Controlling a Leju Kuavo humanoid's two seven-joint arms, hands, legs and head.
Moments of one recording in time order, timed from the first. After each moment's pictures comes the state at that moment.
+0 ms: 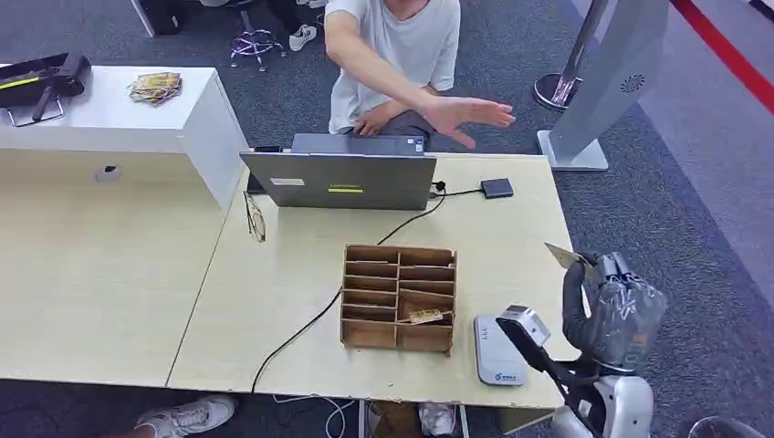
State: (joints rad) left arm -0.07 -0.24 0.81 -0.21 -1.24 0.26 0.02; right arm 0.05 -0.07 0.00 -1.67 1.27 -0.67 -0.12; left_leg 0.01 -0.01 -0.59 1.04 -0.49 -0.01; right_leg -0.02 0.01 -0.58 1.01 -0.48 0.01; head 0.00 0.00
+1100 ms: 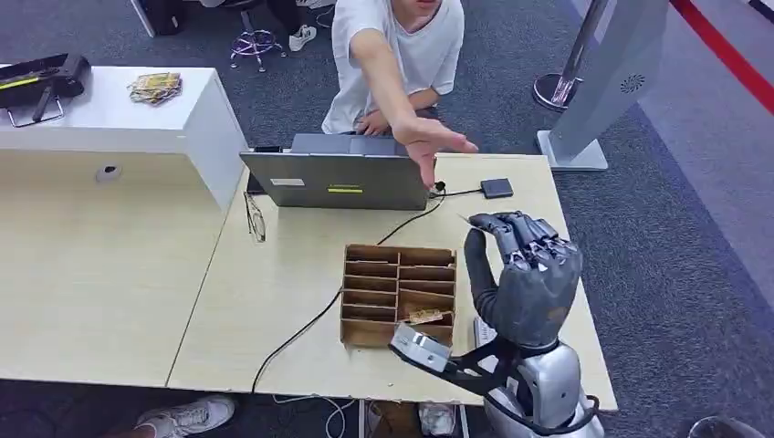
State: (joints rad) left arm -0.08 -0.24 0.81 -0.21 -1.28 0.24 0.03; right arm -0.16 0.00 0.35 -1.71 1.42 -0.67 -0.12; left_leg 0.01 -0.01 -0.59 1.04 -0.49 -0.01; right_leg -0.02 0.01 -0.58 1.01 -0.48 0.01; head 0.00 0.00
